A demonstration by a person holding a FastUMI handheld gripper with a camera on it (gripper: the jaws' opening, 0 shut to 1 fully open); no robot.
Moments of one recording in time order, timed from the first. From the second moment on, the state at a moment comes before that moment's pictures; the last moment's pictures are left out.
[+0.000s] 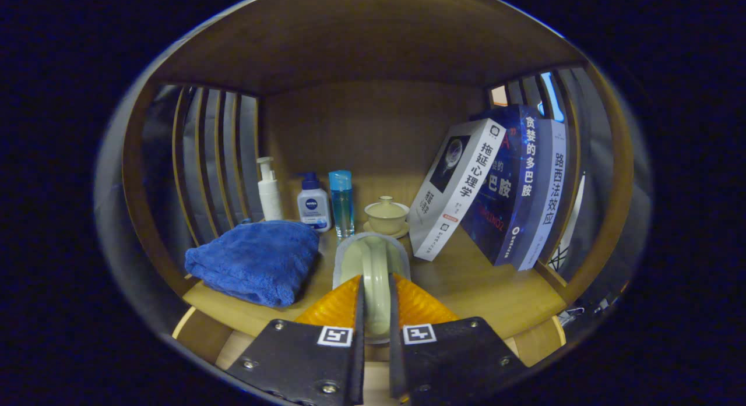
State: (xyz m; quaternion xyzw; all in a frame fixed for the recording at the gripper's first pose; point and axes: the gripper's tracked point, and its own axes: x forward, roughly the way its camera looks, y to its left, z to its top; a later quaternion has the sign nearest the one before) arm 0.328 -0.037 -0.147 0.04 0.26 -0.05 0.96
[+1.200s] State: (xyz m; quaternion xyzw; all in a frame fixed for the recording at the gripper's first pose) arm 0.160 -0.020 -0.107 0.03 0.22 0.00 0.98
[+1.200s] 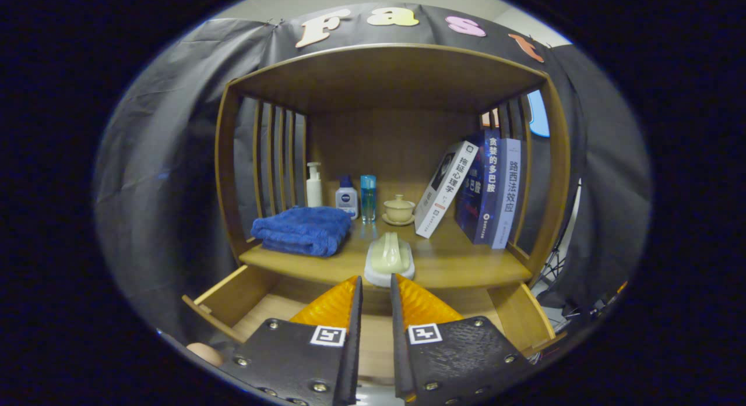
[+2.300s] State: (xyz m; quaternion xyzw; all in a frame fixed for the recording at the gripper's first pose) arm 0.058 0.005 -0.174 0.07 0.24 -0.05 0.97
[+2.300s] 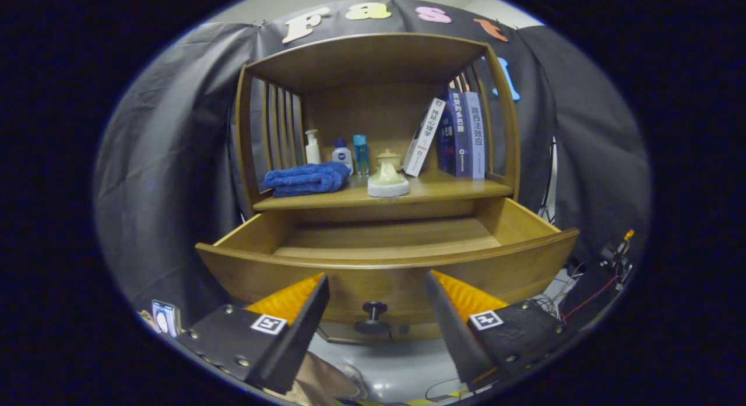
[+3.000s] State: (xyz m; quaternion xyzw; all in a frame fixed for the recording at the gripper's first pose) arm 0.068 0.008 -0.194 0.07 0.23 -0.08 0.97
